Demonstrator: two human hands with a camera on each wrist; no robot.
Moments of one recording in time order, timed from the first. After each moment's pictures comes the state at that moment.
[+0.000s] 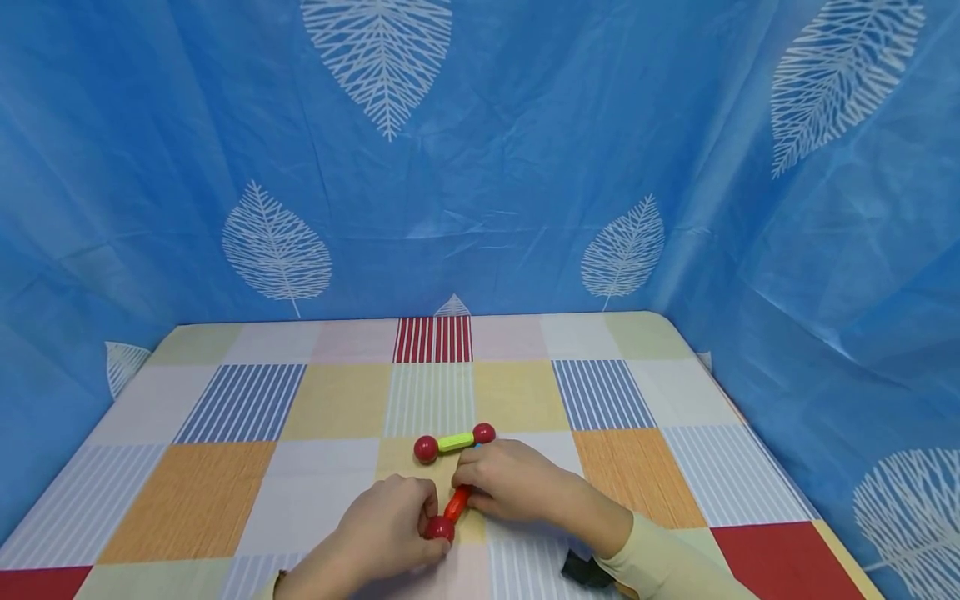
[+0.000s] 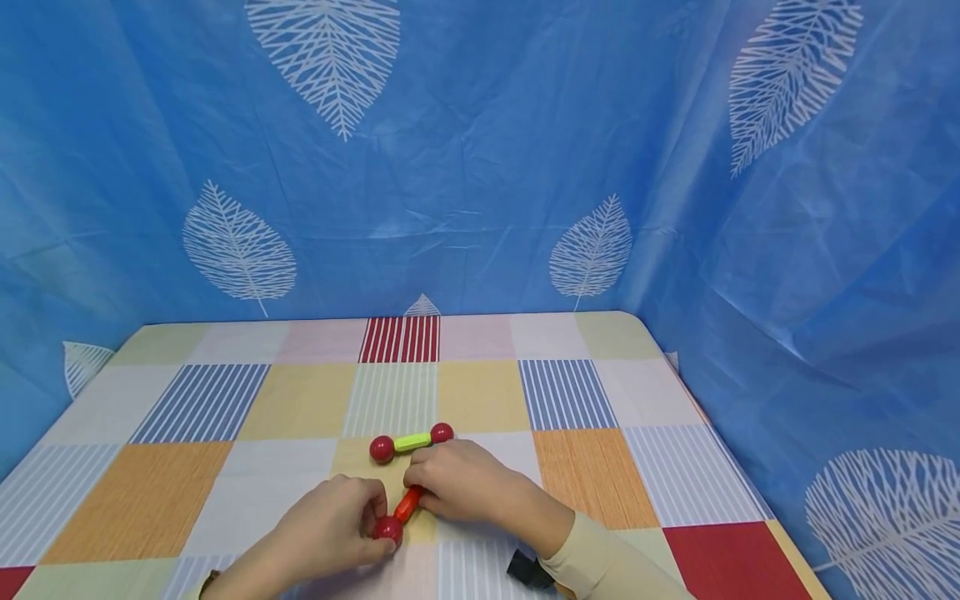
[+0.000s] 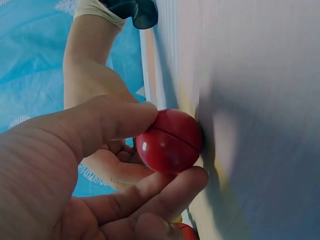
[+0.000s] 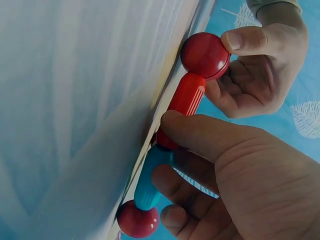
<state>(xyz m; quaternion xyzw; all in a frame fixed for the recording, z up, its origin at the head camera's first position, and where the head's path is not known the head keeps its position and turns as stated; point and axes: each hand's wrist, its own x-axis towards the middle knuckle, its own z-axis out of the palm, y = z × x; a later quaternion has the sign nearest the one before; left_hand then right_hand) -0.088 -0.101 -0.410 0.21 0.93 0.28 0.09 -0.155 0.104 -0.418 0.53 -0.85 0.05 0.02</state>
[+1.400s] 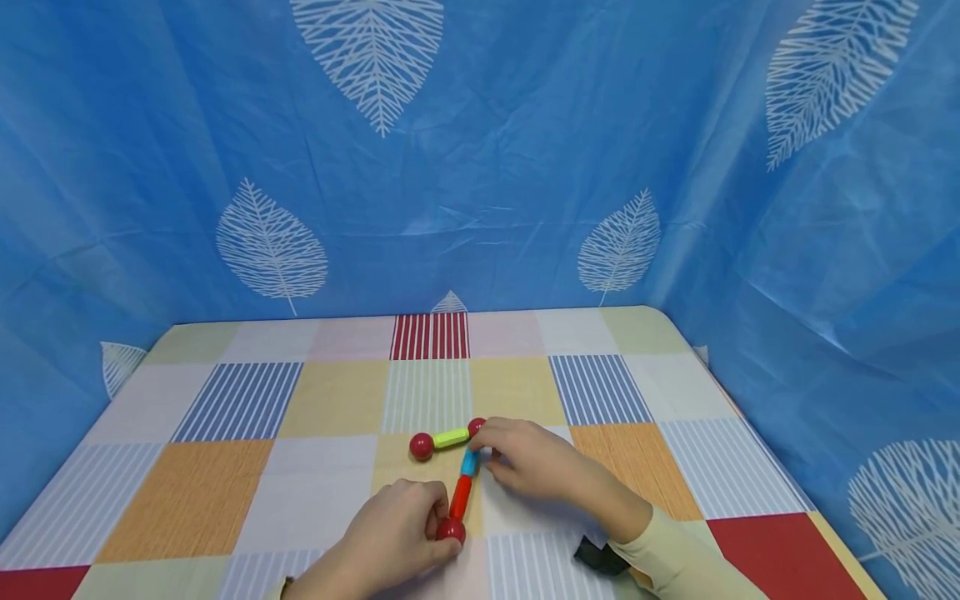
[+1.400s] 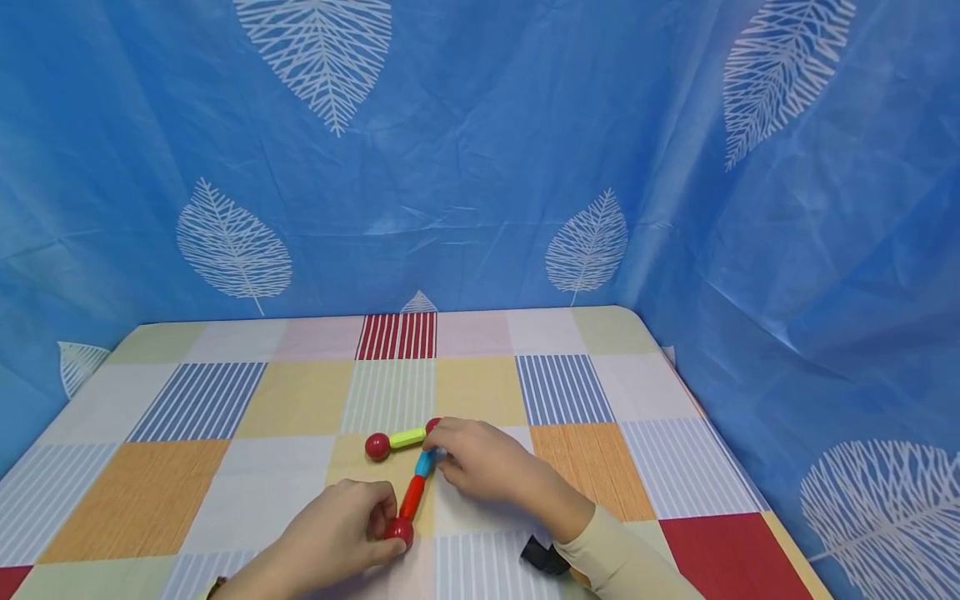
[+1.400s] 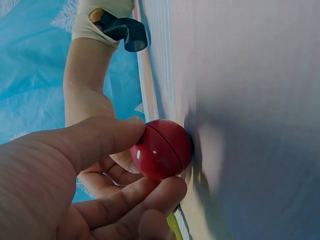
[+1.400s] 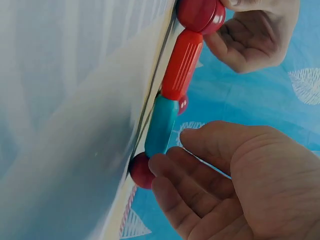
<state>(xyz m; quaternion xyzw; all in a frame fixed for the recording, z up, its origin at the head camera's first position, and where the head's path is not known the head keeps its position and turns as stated) -0.084 -0.085 -0.410 0.20 0.93 0.29 0.12 -0.166 0.135 -0.414 0.44 -0.88 0.19 -0.01</state>
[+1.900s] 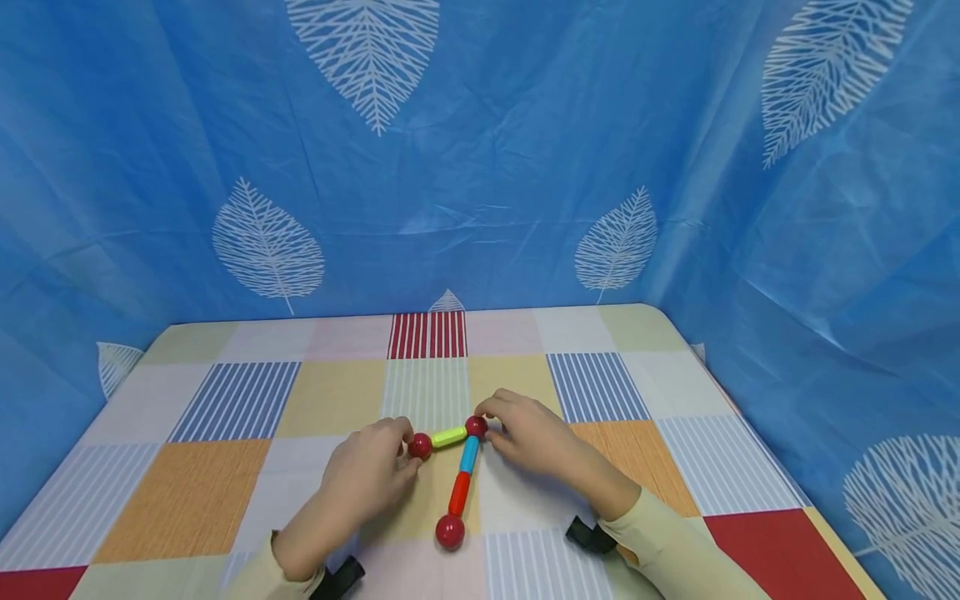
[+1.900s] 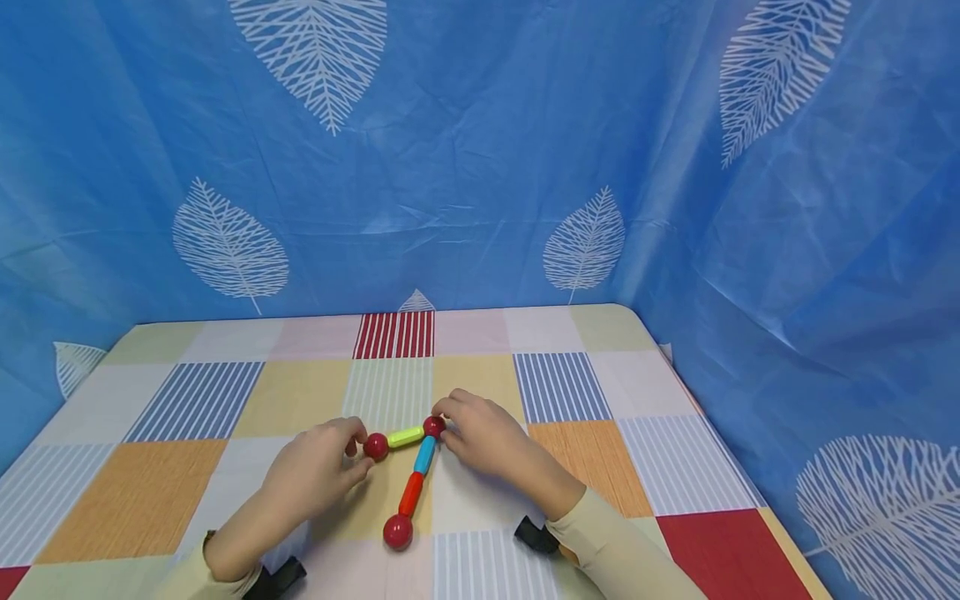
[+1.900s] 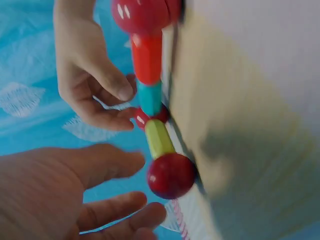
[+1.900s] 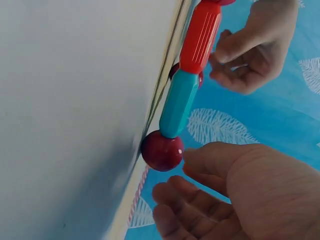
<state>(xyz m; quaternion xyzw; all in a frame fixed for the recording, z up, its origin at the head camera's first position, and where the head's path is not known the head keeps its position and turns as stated) -0.129 -0.106 -0.406 0.11 0.97 0.20 -0.02 -0.184 0.136 -0.417 0.36 -0.91 0.18 0.05</state>
